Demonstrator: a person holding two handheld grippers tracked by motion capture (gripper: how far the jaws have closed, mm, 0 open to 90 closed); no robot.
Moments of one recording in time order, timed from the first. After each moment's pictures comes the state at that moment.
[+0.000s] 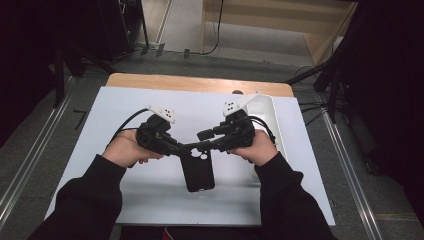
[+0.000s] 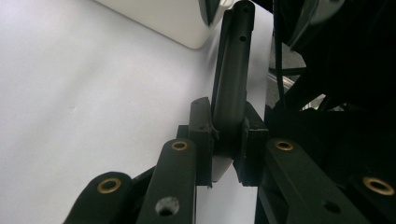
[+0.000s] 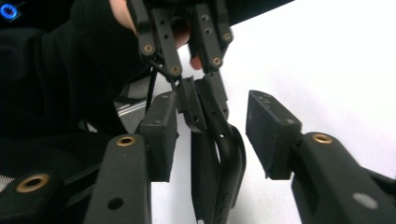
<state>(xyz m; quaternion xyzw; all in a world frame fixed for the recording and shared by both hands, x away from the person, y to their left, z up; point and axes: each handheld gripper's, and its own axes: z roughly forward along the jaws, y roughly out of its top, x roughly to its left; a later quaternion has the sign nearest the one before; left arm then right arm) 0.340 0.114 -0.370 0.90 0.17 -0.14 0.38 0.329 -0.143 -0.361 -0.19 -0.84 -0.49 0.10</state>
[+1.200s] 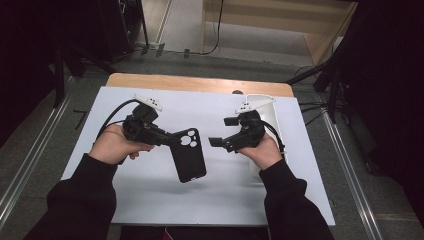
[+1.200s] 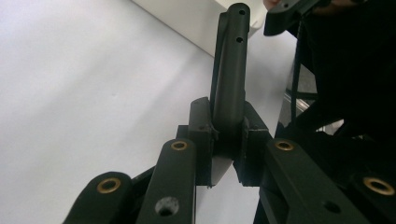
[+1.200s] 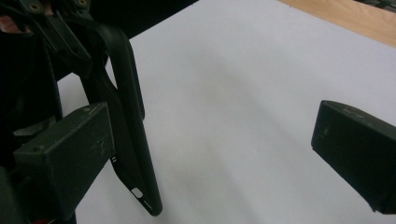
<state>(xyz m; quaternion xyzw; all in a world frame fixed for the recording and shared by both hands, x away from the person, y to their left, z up) 0.345 0.138 -0.346 0.88 0.25 -0.11 0.38 0.332 -0.169 -0.385 -0.33 -0.82 -0.47 -0.02</state>
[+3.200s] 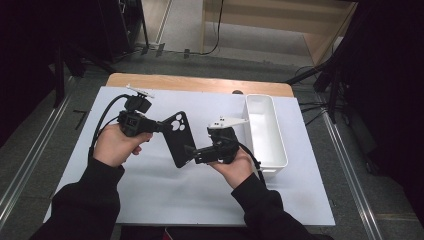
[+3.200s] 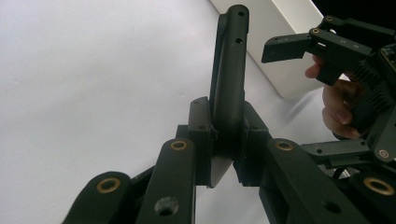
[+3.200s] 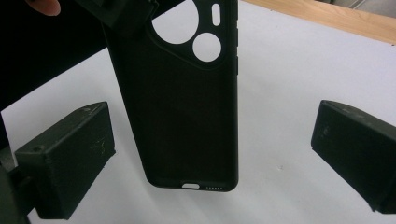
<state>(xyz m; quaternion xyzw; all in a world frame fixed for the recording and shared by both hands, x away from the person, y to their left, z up) 0.357 0.145 -0.346 0.83 0.43 -0.04 0.36 0.304 -0.102 -0.412 -0.39 -0.78 -0.47 -0.09</state>
